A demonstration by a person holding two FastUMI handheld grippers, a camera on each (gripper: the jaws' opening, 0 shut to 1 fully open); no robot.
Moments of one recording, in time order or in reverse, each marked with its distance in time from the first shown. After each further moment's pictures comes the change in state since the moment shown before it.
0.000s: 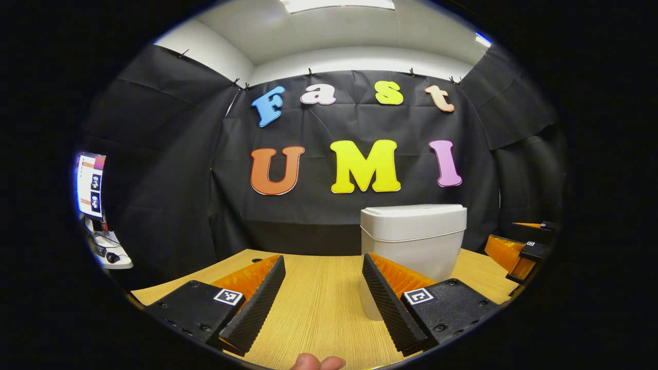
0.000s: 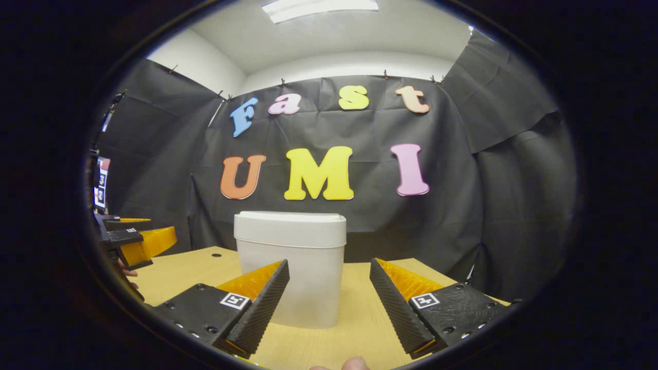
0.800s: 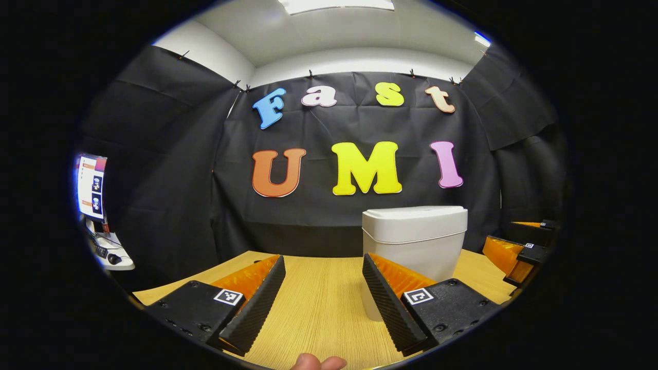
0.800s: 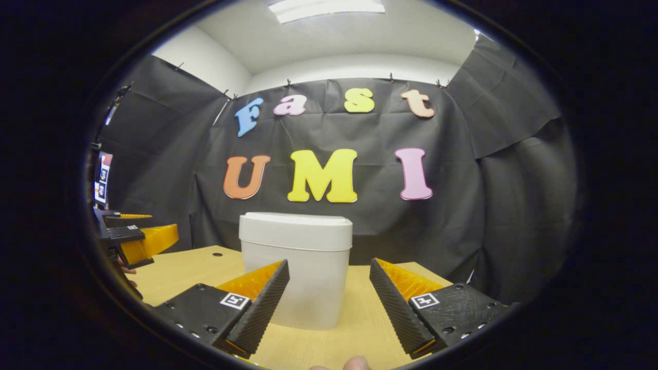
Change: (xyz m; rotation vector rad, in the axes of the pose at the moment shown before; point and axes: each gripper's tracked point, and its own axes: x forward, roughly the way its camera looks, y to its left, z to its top) left arm -0.002 0.002 0.005 0.003 -0.011 0.006; right arm -0.001 0.008 0.003 -0.025 -0.010 0.008
